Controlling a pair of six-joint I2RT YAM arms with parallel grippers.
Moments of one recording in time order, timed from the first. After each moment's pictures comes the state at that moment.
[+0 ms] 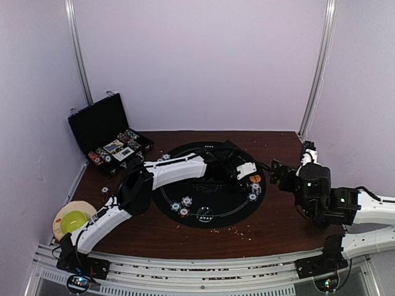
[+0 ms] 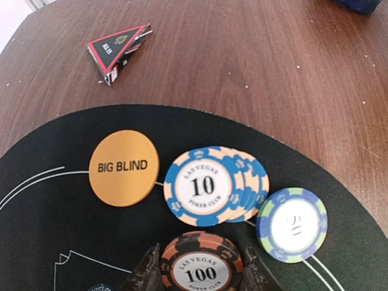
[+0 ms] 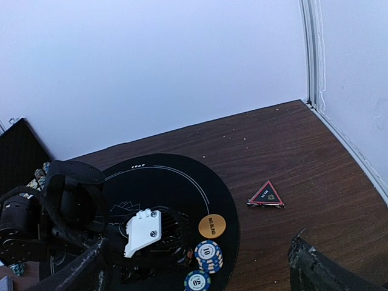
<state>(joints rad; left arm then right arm) -0.96 2.75 2.48 -0.55 0.32 0.47 1.00 0.82 0.54 -0.07 0.94 0.60</state>
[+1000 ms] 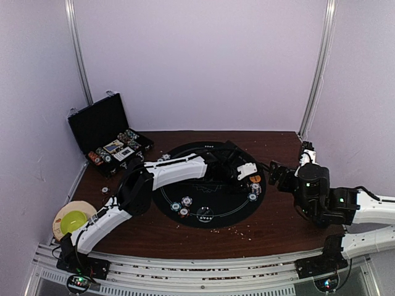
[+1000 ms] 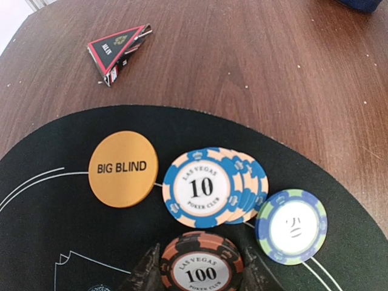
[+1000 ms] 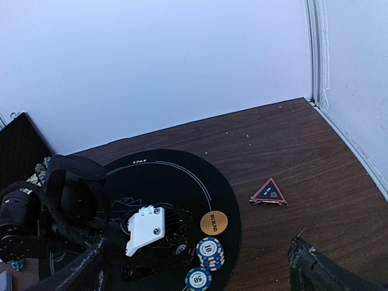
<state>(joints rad) -0.97 2.75 2.48 -0.55 0.31 0.47 1.00 0.83 0.54 -0.07 0.93 0.60</state>
